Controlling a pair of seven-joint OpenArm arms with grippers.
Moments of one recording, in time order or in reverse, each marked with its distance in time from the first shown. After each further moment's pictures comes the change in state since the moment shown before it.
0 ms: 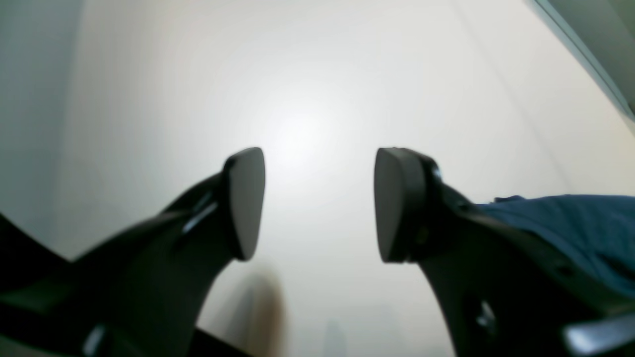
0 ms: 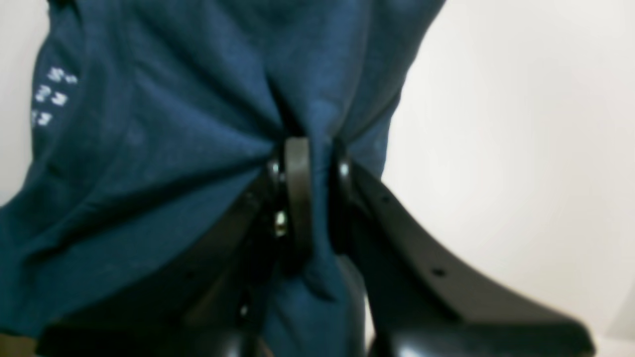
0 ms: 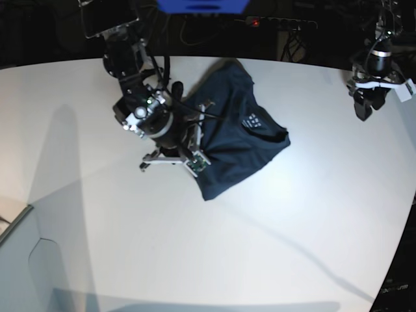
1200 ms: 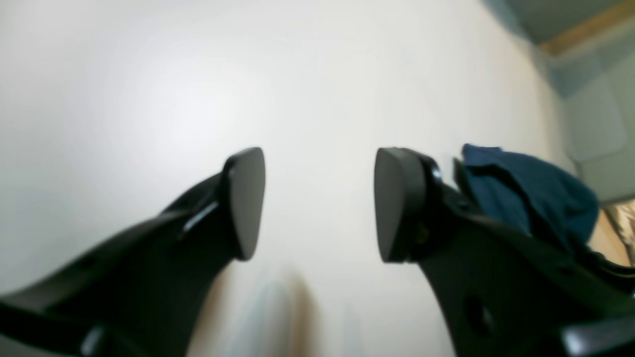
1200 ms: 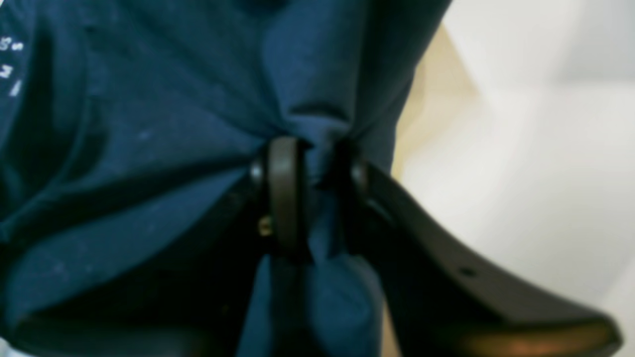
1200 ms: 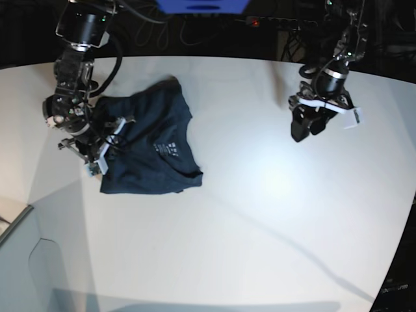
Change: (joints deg) left arm -8.1 0.6 21.0 0.4 -0.2 0.4 -0.3; right arm 3.0 -0.3 36.9 -9.2 0.3 11.6 1.3
